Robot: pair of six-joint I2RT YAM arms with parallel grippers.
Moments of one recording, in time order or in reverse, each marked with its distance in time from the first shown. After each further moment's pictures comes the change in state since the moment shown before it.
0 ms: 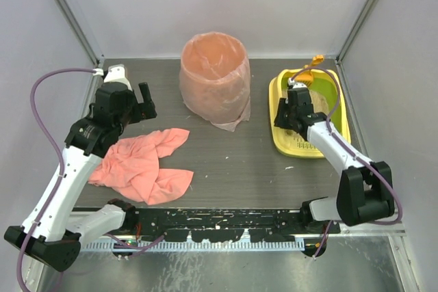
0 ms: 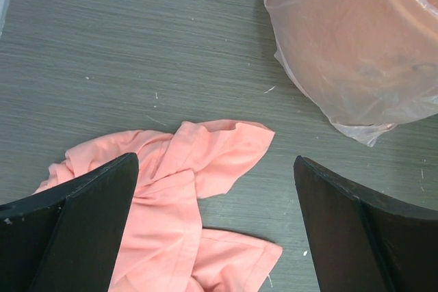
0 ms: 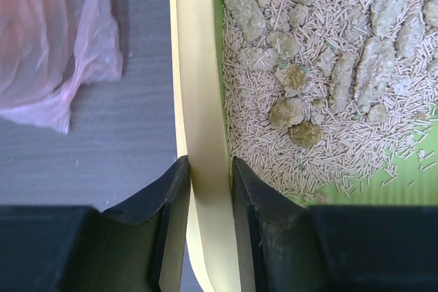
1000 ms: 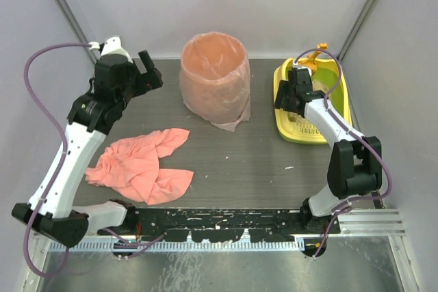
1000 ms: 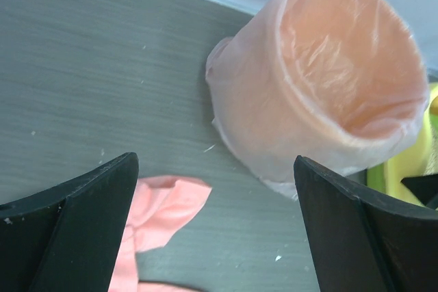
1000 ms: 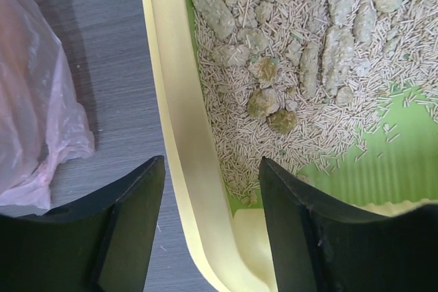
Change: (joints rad) left arm 0.000 0.237 0.312 0.072 0.023 -0.107; right arm -0.044 0.179 0.255 -0.101 0.111 0.006
